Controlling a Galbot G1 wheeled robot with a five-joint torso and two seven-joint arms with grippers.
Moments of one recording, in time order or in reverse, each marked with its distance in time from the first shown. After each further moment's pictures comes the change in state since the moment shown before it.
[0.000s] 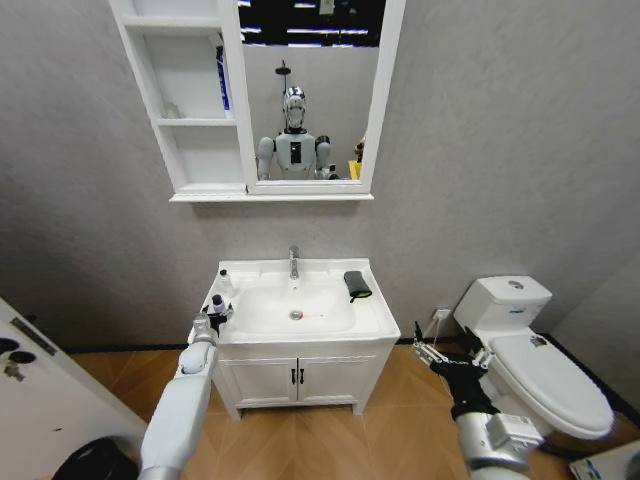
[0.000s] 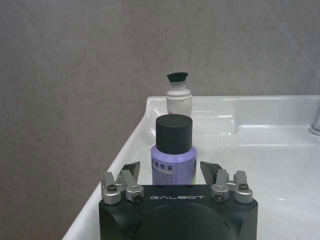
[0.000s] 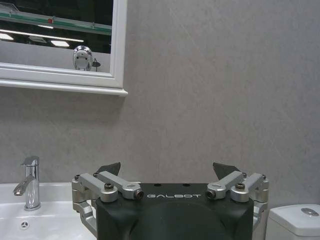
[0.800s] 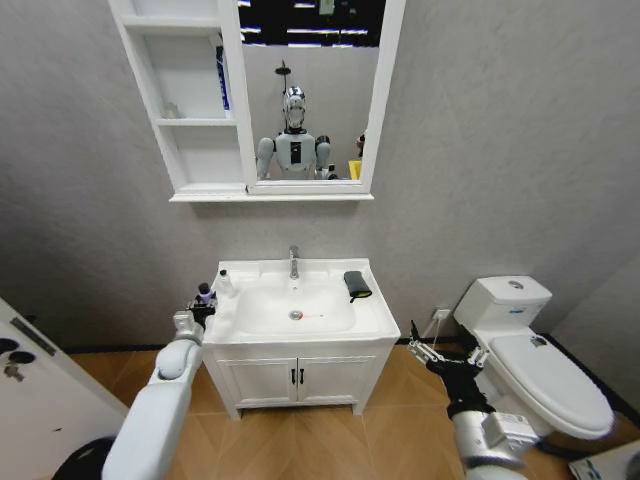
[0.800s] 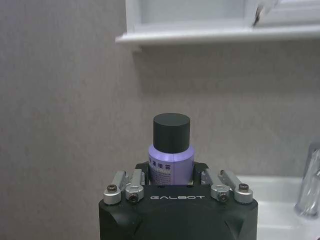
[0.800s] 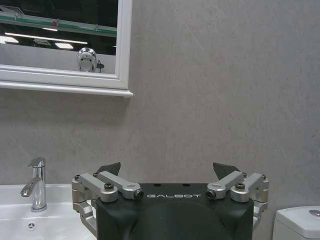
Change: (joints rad) left arm 0.136 0.236 0.030 -0.614 -0.310 0.273 -0.215; right arm 0.016 -0.001 -0.023 -0.008 -0.008 -0.003 -0.001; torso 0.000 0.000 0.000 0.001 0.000
